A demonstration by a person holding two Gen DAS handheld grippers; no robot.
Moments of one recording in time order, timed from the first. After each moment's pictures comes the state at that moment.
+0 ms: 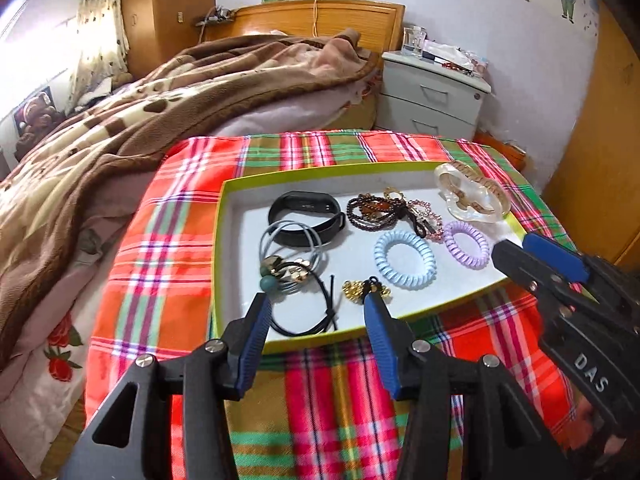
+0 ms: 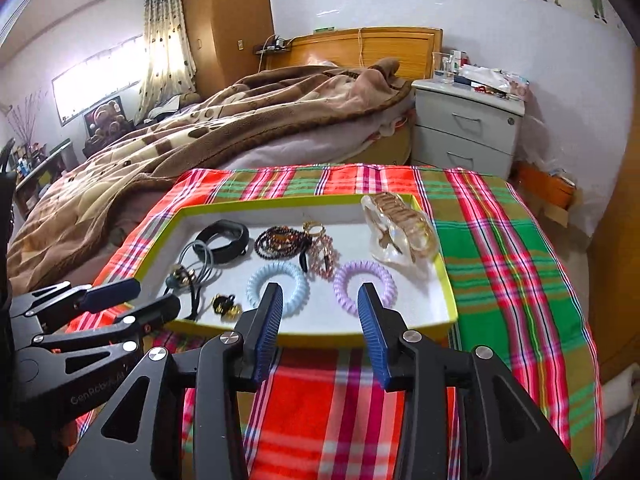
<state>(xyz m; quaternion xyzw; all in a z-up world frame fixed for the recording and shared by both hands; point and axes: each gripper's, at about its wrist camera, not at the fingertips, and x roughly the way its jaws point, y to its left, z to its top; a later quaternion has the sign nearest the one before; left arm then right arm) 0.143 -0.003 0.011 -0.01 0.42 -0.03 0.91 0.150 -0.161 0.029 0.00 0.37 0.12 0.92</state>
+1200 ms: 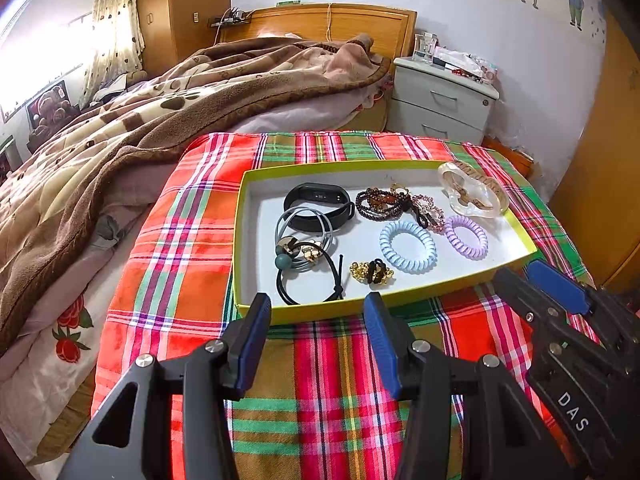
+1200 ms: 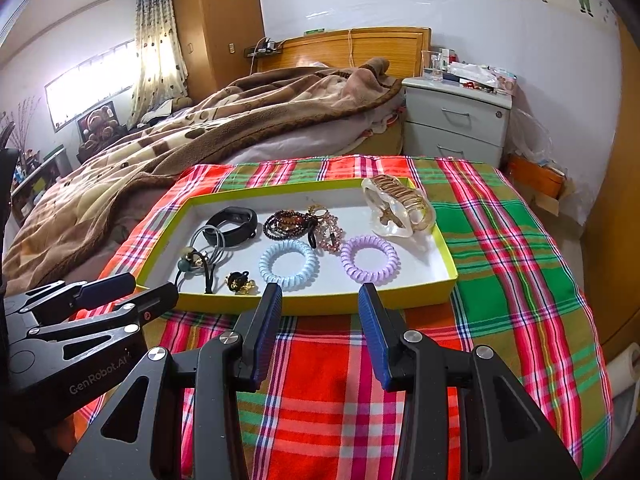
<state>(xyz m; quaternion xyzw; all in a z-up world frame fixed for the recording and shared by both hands) 0.125 -0.001 0.014 -0.02 0.42 0.00 0.91 0.126 -0.156 0.027 0.01 0.36 0.10 0.93</state>
